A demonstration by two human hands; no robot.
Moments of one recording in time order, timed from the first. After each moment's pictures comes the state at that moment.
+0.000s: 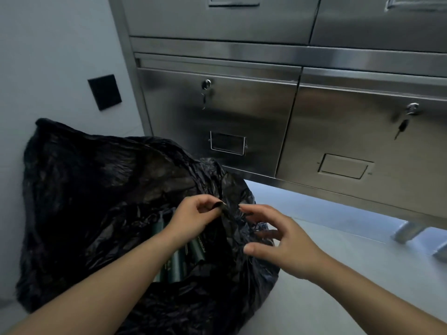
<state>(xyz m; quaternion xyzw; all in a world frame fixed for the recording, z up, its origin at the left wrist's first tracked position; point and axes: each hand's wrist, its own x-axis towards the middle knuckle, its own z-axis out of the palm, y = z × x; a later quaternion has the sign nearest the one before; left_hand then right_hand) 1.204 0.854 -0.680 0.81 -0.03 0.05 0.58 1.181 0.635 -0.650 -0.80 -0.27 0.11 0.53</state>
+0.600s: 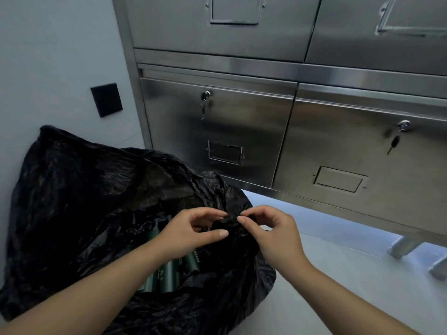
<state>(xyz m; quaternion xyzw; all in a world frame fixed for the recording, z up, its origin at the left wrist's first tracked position) 1.184 0.857 -0.665 0.82 -0.06 -0.03 0.57 1.201 0.658 -0.656 -0.78 -0.16 -0.08 0.60</state>
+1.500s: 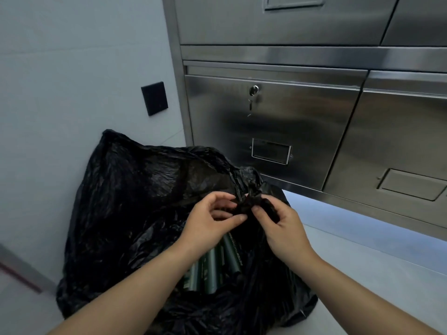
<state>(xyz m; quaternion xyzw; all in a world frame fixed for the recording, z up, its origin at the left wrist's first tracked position) 1.185 0.903 -0.664 0.77 0.06 0.13 0.63 1.223 0.747 -0.669 -0.73 -0.23 -0.02 0.64</state>
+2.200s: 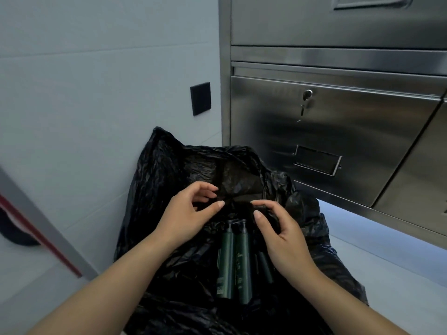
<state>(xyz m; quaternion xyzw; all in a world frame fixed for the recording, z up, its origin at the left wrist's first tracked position) 1.159 1.032 -0.654 0.85 0.10 0.20 0.48 1.202 0.833 -0.672 -0.73 -0.28 0.01 0.62</state>
